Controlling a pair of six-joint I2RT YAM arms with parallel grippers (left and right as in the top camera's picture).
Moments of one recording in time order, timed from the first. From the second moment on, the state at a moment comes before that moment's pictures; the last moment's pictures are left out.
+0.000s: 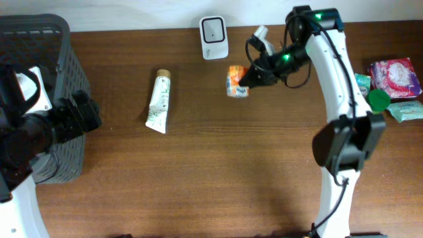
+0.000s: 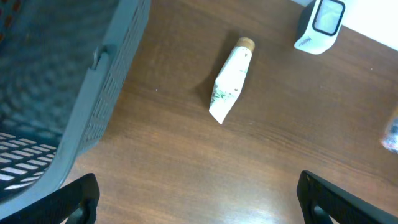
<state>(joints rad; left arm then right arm) 0.21 1.35 2.01 -1.62 0.12 -0.21 0.11 2.24 2.30 -1.69 -0.95 -0.37</state>
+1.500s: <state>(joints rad) 0.21 1.35 2.01 -1.62 0.12 -0.21 0.03 2.08 1.95 -1.69 -1.15 -1.00</state>
